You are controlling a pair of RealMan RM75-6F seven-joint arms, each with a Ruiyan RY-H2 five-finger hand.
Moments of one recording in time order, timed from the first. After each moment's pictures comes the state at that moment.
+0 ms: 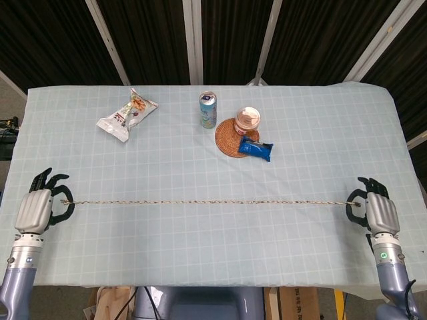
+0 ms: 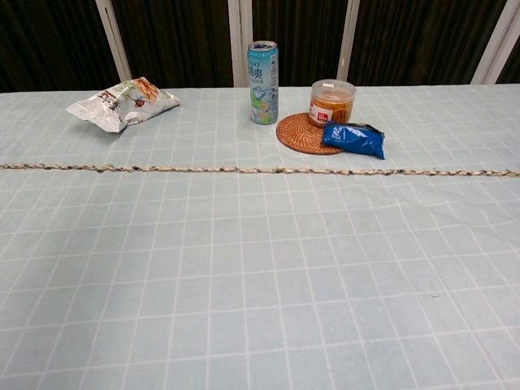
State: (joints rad) left arm -0.28 -1.28 -0.10 -1.63 1.23 1.36 0.05; right arm 0.30 -1.24 0.17 -1.55 -1.04 1.15 0.01
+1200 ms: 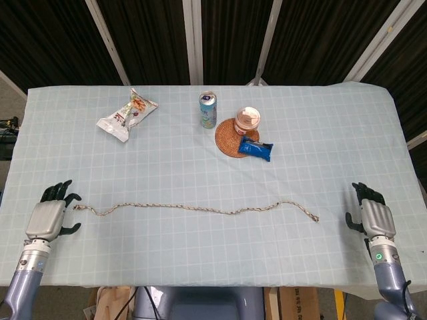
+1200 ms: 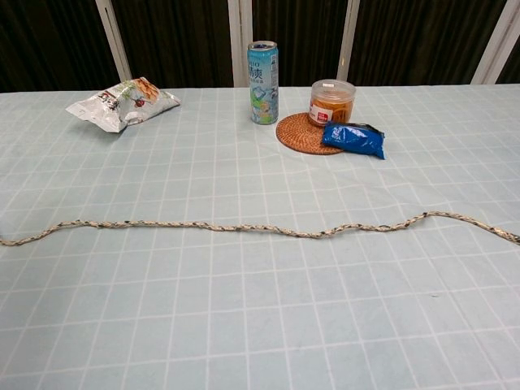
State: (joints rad) left arm -0.29 -1.29 -0.06 -1.63 1.16 1.24 0.30; right arm 0.31 -1.24 0.15 -1.54 -0.95 1.07 -0.14
